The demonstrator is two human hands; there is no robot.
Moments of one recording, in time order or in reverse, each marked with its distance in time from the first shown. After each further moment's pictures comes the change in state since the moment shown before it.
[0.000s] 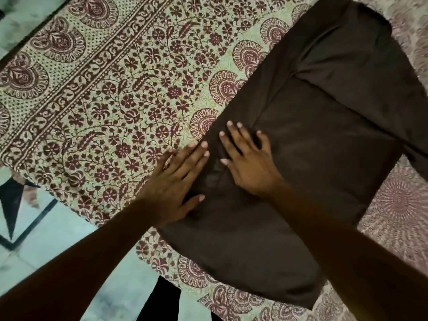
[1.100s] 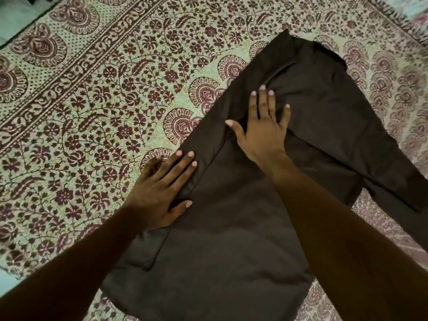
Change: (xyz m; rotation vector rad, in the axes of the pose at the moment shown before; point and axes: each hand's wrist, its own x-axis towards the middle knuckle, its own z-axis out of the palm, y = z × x) left_hand 0.115 0.017 -0.005 0.078 0.130 0.039; right_hand 0.098 0.161 -0.034 0.027 0.015 0.459
